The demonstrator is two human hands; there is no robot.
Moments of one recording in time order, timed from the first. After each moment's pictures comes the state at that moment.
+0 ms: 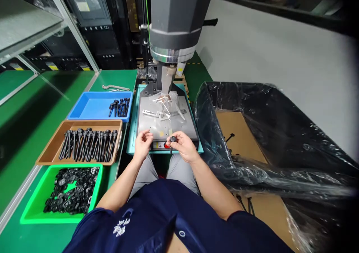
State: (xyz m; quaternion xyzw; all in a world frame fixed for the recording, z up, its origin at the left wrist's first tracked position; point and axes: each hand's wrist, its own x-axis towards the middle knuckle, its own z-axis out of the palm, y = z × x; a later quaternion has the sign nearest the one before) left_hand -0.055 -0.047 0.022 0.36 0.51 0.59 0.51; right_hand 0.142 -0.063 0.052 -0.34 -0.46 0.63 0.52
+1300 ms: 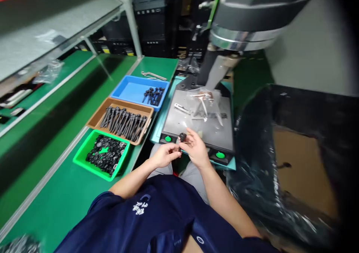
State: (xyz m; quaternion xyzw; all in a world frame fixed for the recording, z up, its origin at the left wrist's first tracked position) left_hand -0.066 -0.121 0.051 0.55 0.47 0.41 0.55; right_hand 0.094 -0.065 0.031 -0.35 -0.52 0.62 0.47
